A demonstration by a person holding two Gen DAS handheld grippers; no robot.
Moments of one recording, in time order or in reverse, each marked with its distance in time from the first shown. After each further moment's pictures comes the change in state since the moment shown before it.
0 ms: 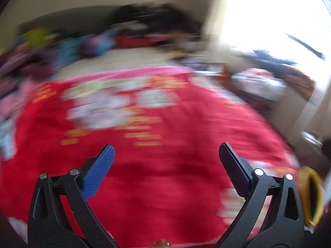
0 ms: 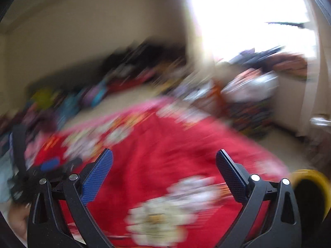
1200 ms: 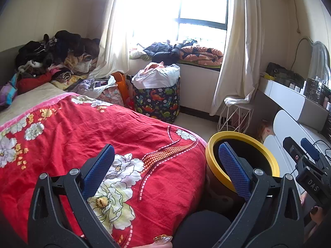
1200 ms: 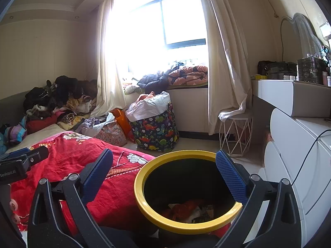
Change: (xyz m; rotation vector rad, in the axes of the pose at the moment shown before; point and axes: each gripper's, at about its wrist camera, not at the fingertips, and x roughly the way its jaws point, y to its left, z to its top) left arm -0.111 -0.255 -0.092 0.447 -0.132 -0.667; right arm -0.235 -0.148 -0.166 0.270 -0.467 -0.770
